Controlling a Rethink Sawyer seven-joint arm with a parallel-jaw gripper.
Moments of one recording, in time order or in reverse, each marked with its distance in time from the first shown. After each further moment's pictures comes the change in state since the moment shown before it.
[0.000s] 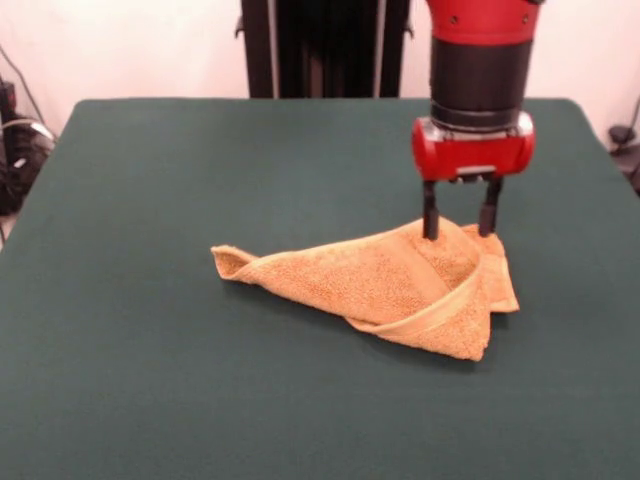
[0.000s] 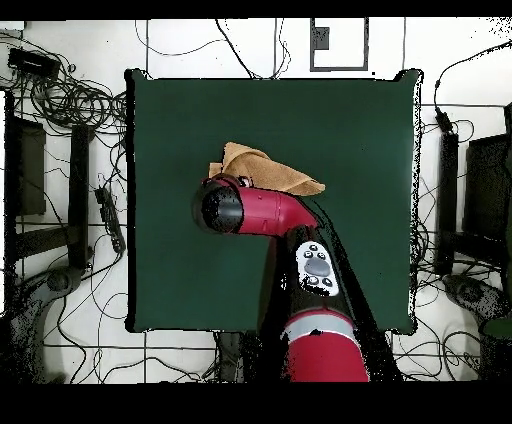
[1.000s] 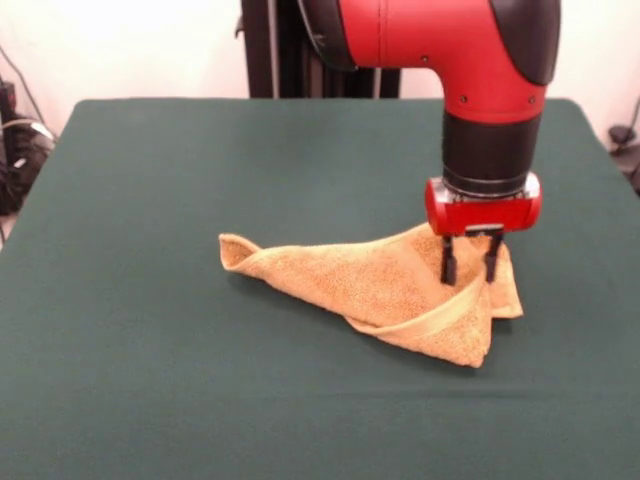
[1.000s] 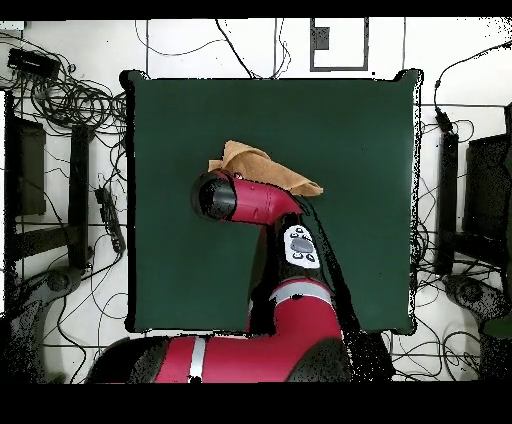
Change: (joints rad) arm 0.034 0.145 -0.023 -0.108 0.073 -0.004 0.000
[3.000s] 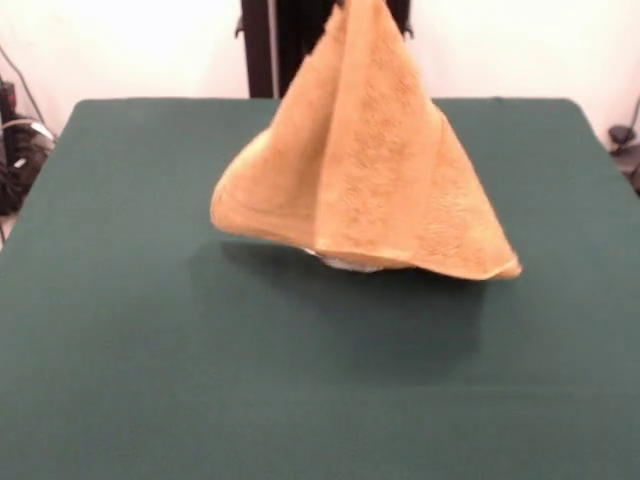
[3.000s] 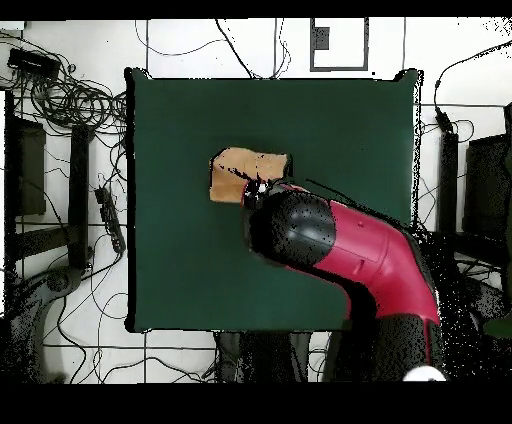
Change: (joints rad) arm -0.147 -0.592 -0.085 0.210 0.042 0.405 0.000
